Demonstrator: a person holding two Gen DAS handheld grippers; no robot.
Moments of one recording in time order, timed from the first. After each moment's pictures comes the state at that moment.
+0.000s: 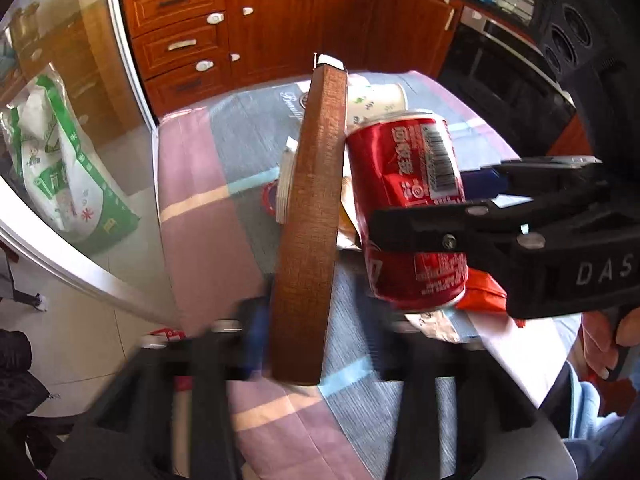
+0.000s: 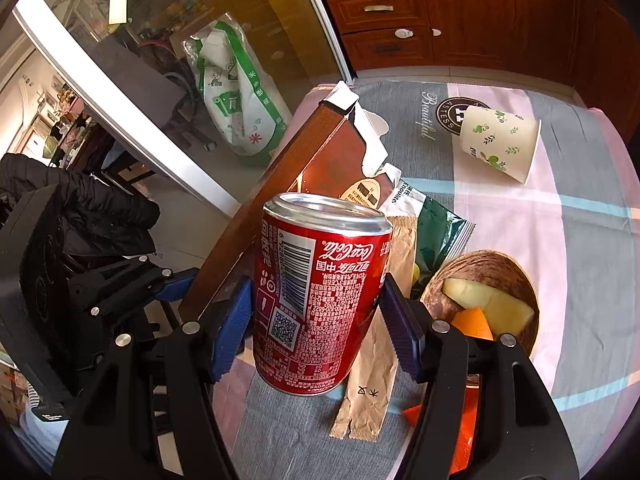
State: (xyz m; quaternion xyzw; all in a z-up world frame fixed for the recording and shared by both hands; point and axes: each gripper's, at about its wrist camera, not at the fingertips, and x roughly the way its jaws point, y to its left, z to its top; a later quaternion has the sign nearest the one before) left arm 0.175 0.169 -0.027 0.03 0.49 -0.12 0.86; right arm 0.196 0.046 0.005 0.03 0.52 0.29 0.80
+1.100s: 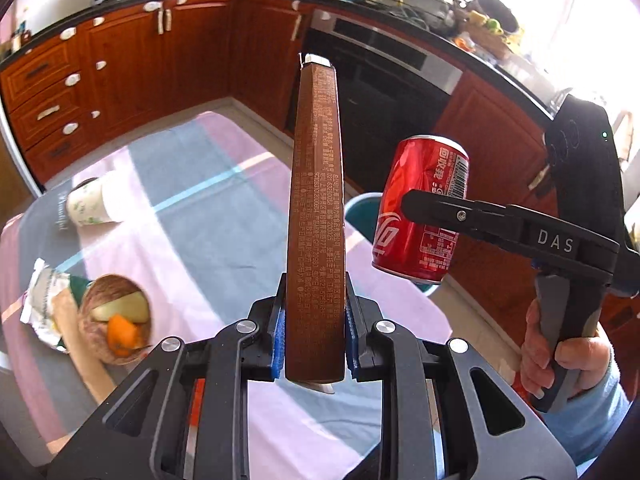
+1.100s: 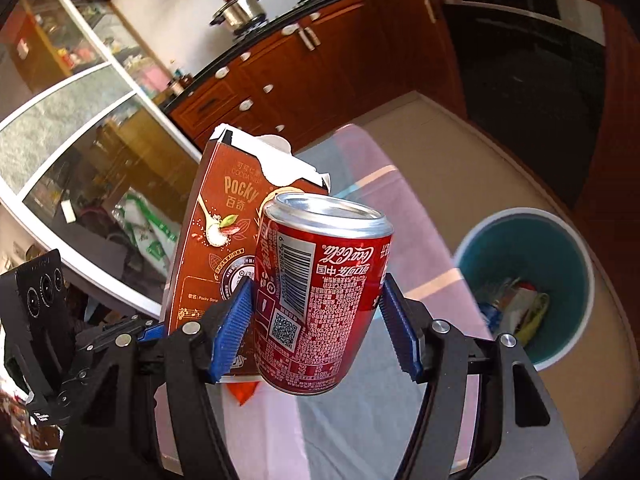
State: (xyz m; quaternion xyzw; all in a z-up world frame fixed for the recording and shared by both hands) left arm 0.153 -0.137 0.044 0.03 0.45 -0.31 0.84; right arm 0.092 -0.324 0.055 0.23 0.40 0.10 0.88
